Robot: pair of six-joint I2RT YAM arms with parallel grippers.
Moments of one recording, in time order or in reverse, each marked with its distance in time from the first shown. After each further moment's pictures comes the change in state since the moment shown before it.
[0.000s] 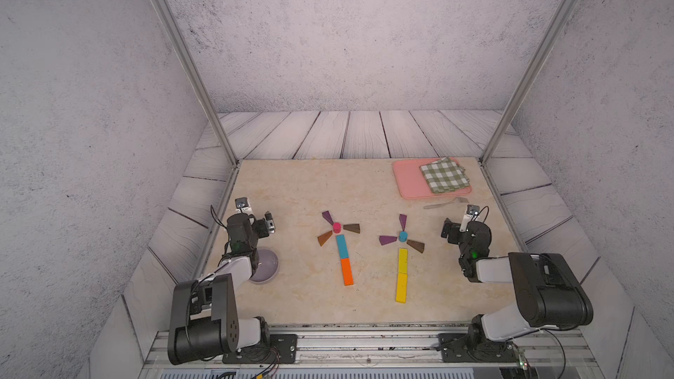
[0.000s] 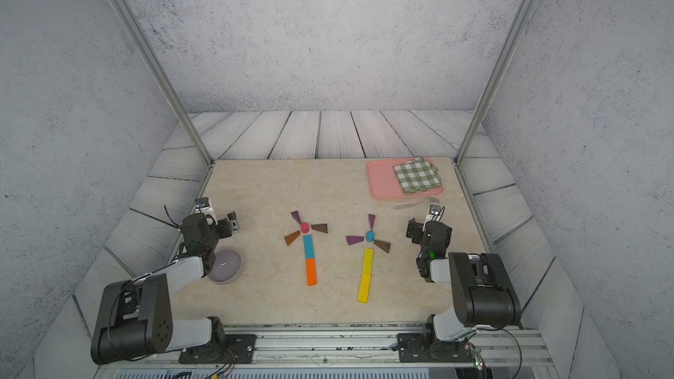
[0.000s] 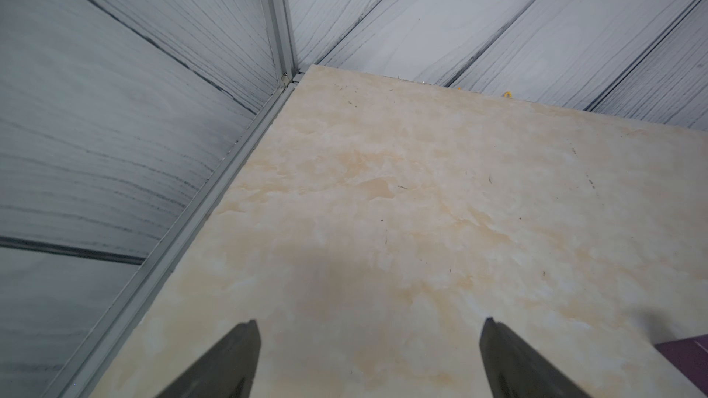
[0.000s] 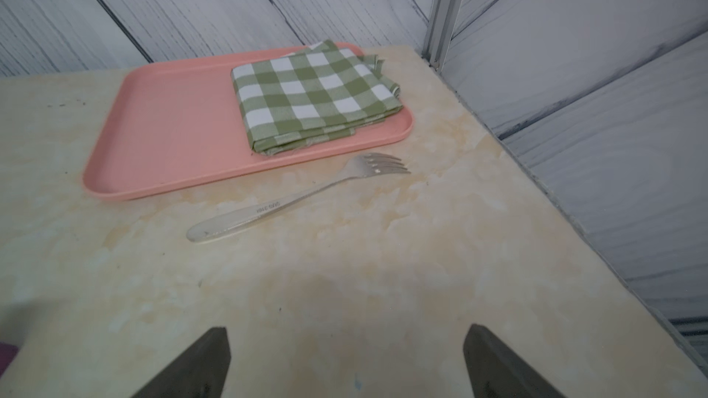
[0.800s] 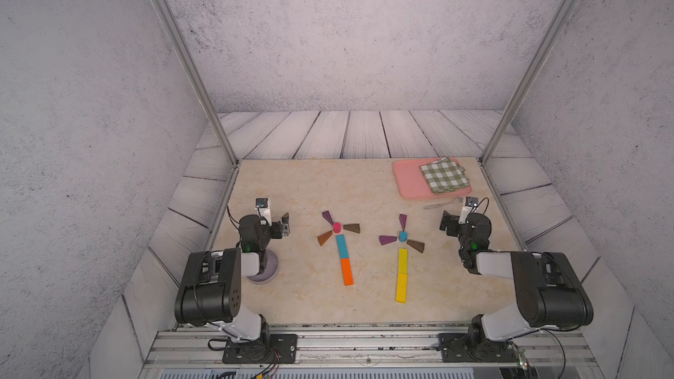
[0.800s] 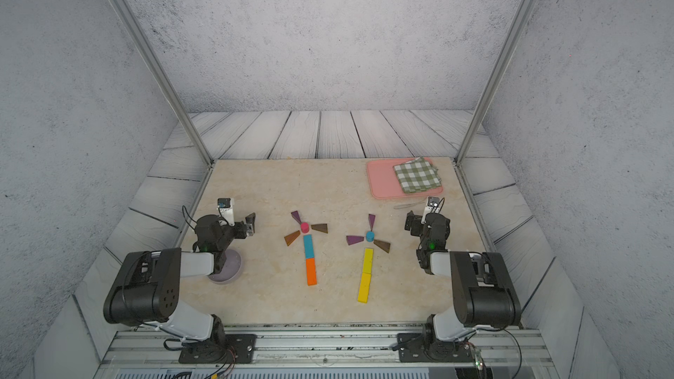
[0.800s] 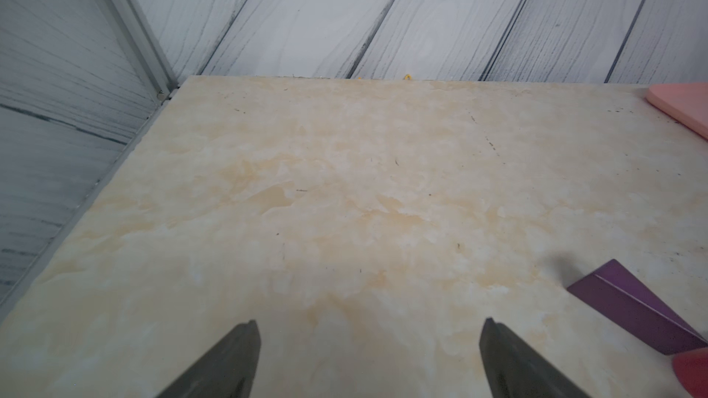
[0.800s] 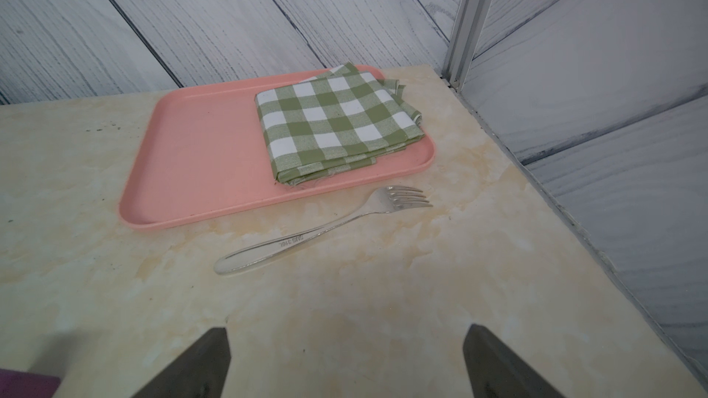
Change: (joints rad) left arm -0.093 0.210 -0.010 0.240 0.163 0.095; right arm 0.000 0.001 0.089 -0.076 -0.045 -0.008
